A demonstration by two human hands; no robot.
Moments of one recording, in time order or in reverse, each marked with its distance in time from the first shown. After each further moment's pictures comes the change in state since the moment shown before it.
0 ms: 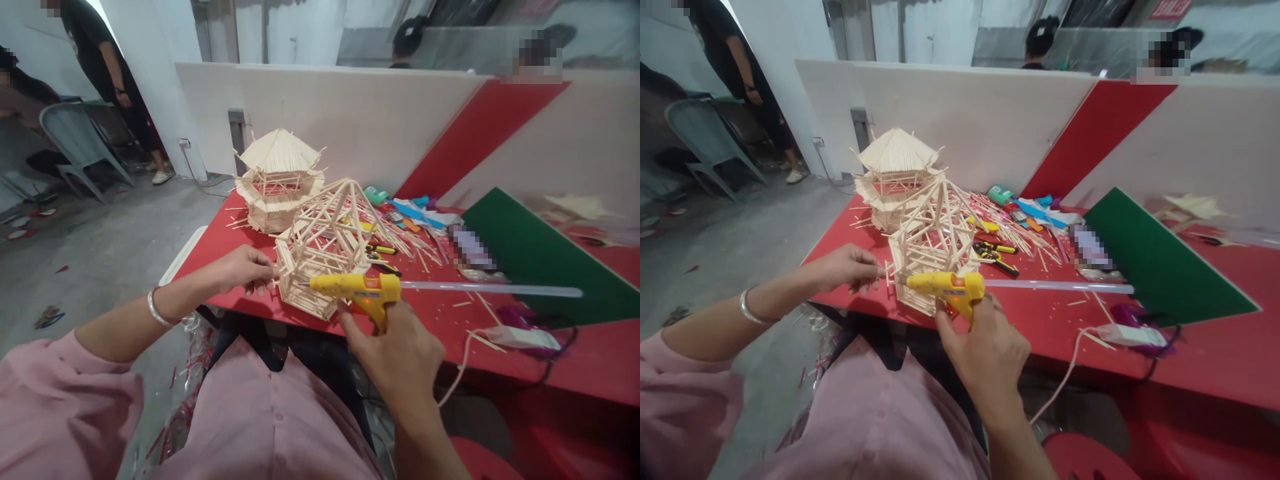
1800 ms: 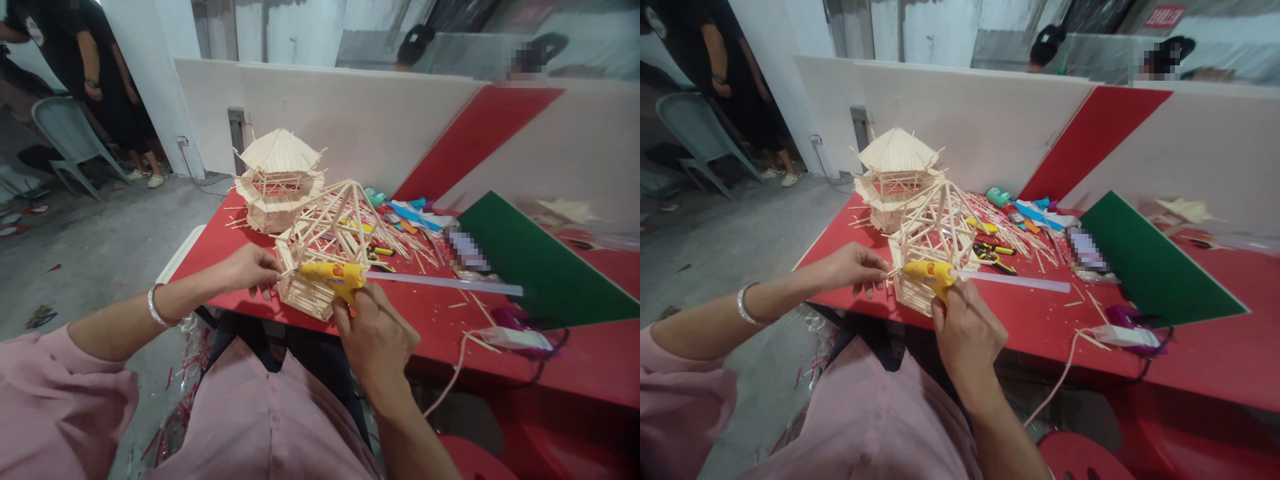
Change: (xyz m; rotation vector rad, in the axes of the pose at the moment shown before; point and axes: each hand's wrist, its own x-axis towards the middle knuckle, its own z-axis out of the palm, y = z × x) left_hand -0.001 0.014 0.008 0.191 0.037 -0.023; right_hand 0.009 -0.020 0.013 -0.087 0.153 -0.302
